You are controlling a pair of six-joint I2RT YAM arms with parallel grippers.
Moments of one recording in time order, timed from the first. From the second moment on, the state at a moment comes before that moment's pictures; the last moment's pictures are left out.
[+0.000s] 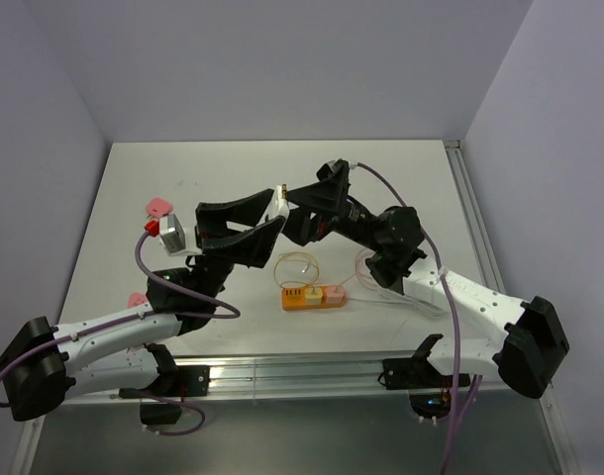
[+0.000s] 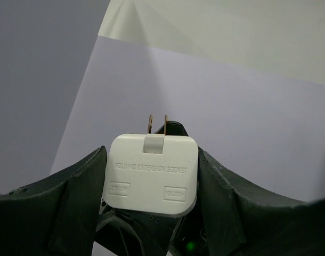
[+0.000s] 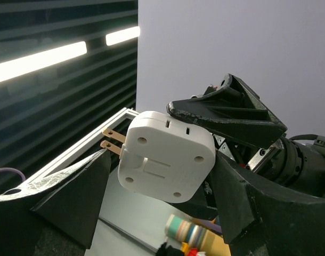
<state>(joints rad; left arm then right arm) -0.99 1.07 0.59 1.42 -0.04 -0.45 0.77 1.19 0.85 0.92 -0.48 1.93</state>
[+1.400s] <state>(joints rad) -1.00 0.94 0.54 1.32 -0.05 -0.62 0.73 0.92 0.95 0.38 -0.46 0.99</state>
